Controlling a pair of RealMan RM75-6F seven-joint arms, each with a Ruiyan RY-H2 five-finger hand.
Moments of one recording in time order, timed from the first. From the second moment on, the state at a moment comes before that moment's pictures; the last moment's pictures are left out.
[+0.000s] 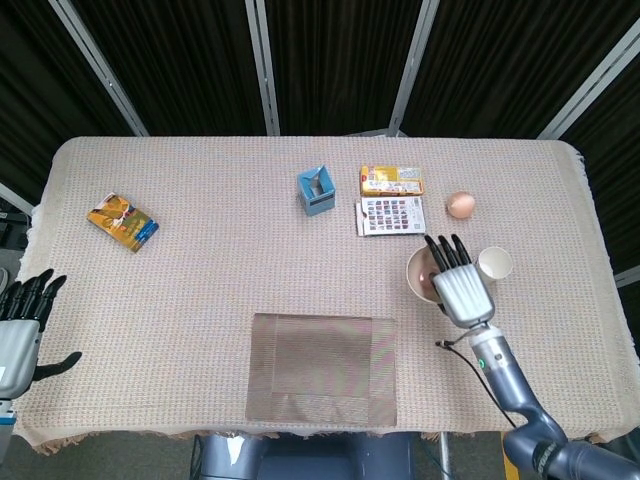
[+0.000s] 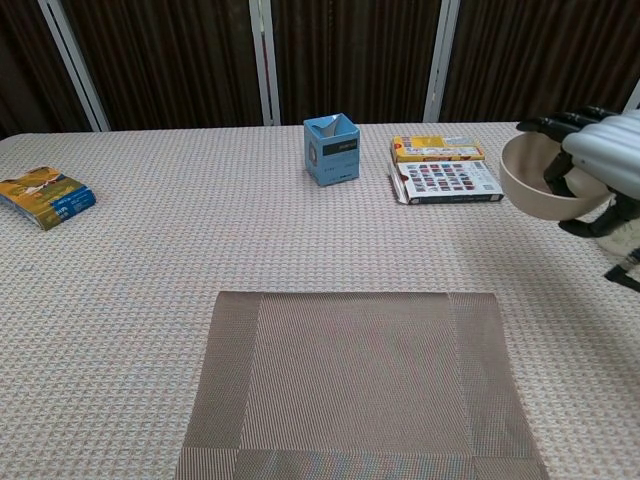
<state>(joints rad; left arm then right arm) -0.08 -1.00 -0.05 -1.95 1.43 1.45 0.27 0.48 -1.51 0.27 -1.34 -1.43 1.06 -0.54</state>
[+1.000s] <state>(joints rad) -0.11 -1.05 -0.06 -1.91 1.32 1.41 0.32 0.71 -1.72 0.36 -0.81 -1.07 0.77 -0.54</state>
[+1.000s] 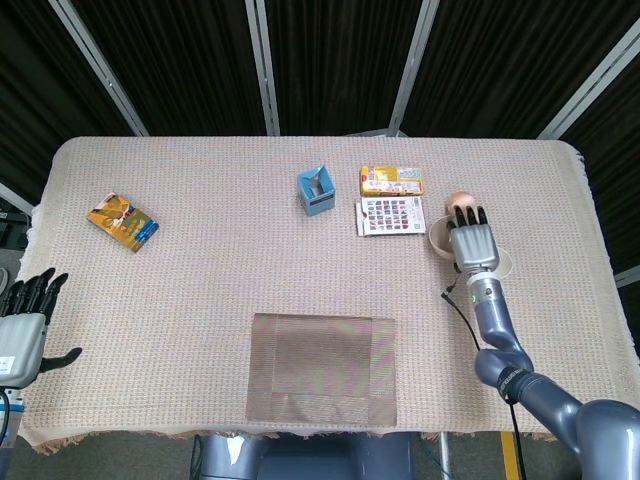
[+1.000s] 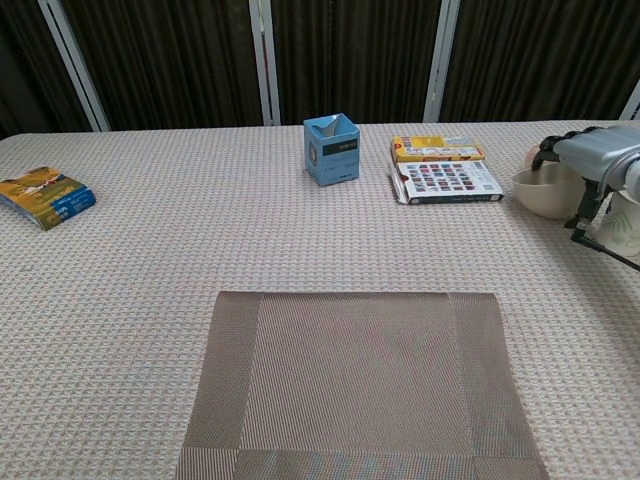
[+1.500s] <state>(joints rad) -0.11 -1.03 -0.05 -1.93 1.38 1.43 0.29 0.58 -1.44 0.33 -1.38 -1.16 1.05 -0.52</state>
